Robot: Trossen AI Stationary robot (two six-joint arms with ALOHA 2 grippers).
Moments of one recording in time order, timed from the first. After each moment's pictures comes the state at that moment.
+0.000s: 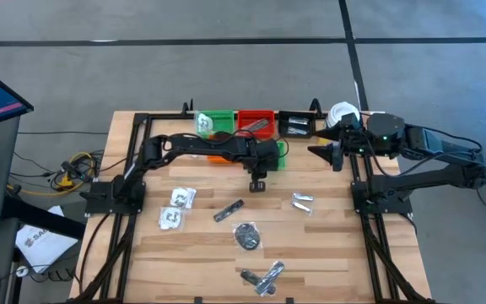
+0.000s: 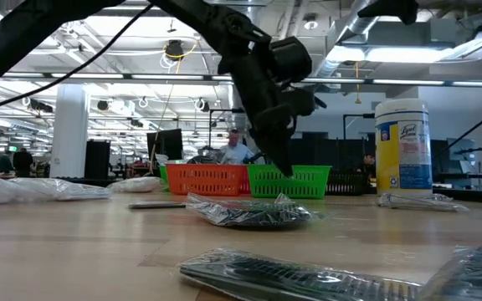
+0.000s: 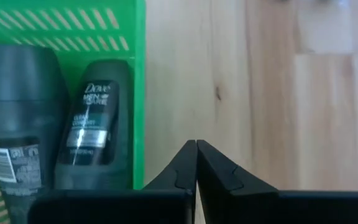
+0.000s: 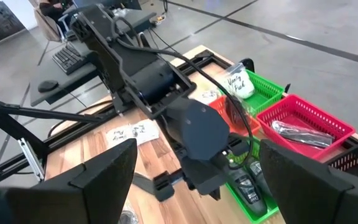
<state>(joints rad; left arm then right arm) 0.17 2.24 1.78 -0.67 0.05 0.20 -0.11 0.79 1.06 -0.63 0.17 0.41</state>
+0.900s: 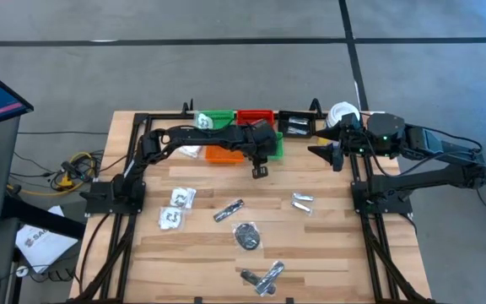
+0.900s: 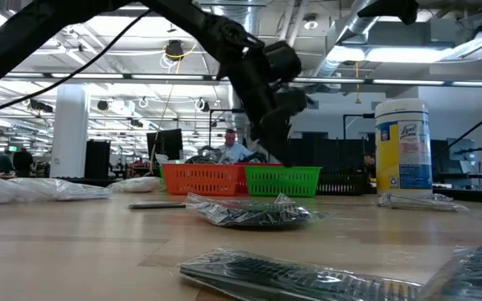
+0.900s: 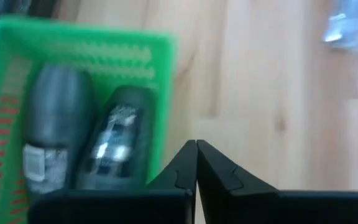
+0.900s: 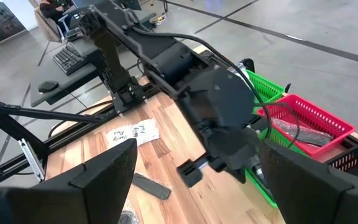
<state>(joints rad) 0.25 2.21 1.78 -0.60 0.04 0.17 -0.11 0.79 1.06 -0.63 0.17 0.41</state>
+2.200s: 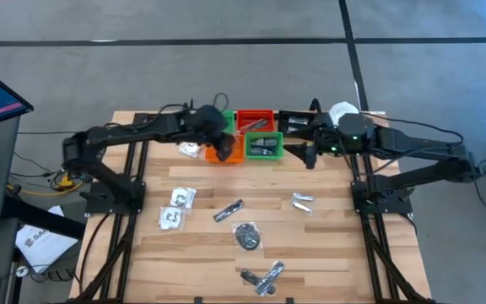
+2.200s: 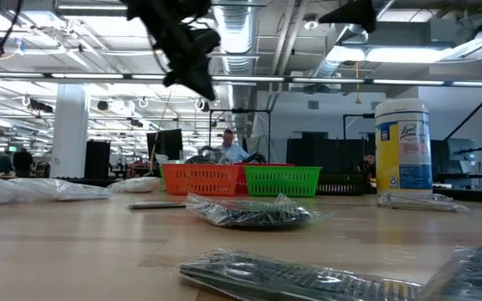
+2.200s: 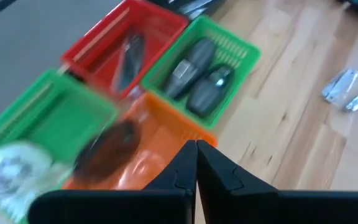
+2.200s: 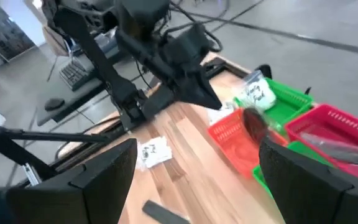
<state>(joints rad) 0.35 1.48 1.21 -0.54 -0.13 -0.22 -0.11 1.01 1.06 -0.36 0.16 0.49</state>
